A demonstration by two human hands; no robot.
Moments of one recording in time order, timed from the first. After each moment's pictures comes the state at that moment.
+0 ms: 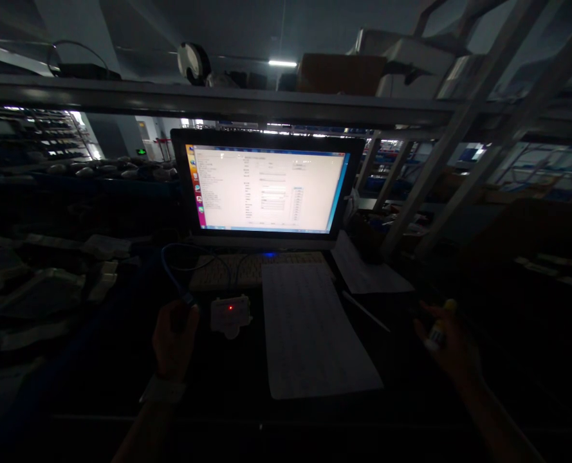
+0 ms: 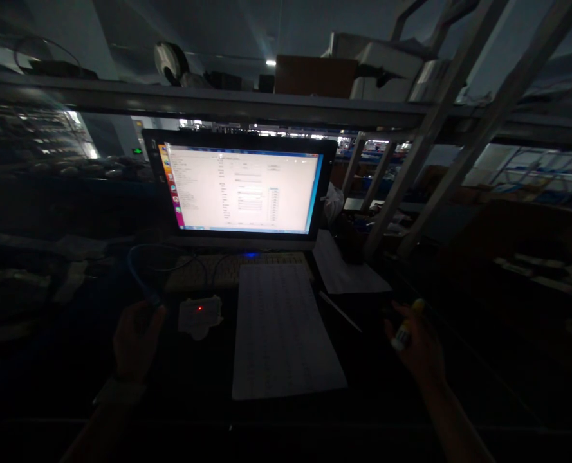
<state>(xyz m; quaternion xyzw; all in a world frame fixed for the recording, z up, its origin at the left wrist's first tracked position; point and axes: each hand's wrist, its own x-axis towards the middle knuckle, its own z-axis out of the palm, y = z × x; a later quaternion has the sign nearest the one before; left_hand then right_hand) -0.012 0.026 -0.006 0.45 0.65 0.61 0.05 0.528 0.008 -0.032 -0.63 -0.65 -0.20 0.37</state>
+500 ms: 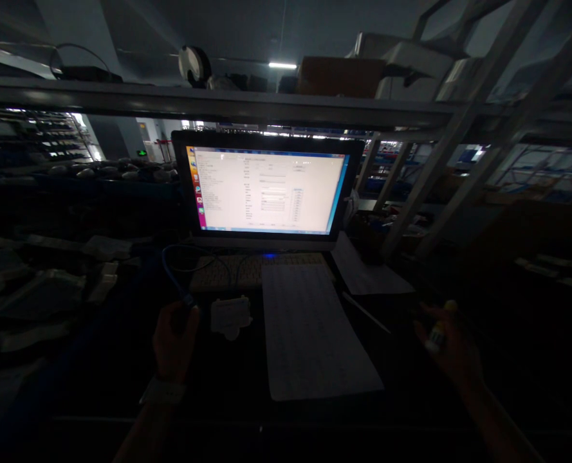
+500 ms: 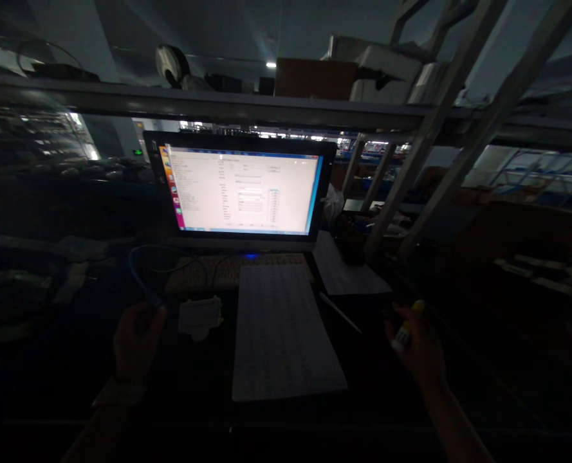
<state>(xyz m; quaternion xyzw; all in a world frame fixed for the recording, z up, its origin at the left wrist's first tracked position) -0.010 0.024 -0.002 0.45 0.66 0.60 0.06 0.525 0.007 -0.029 -0.63 -0.65 -0.21 0.38</state>
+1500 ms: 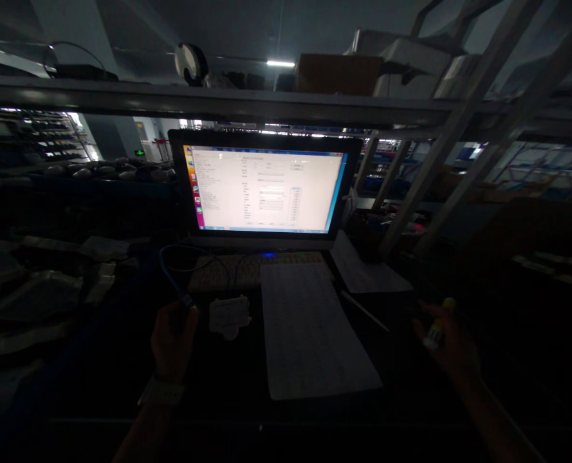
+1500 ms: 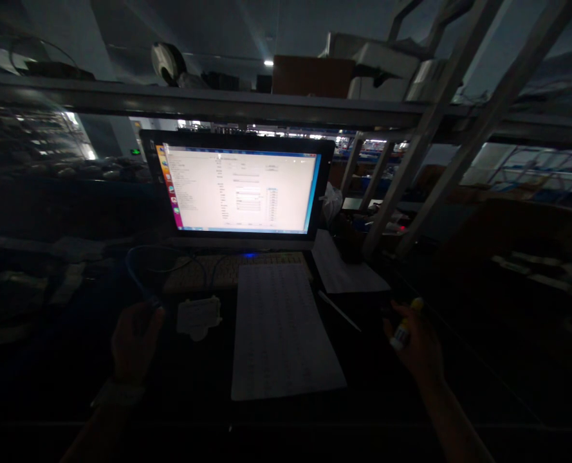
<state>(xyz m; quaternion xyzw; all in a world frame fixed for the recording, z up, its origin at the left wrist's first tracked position) -0.011 0.025 -0.003 0.46 0.65 0.60 0.04 0.525 0.007 -0.031 -0.64 -0.64 -0.18 0.38</state>
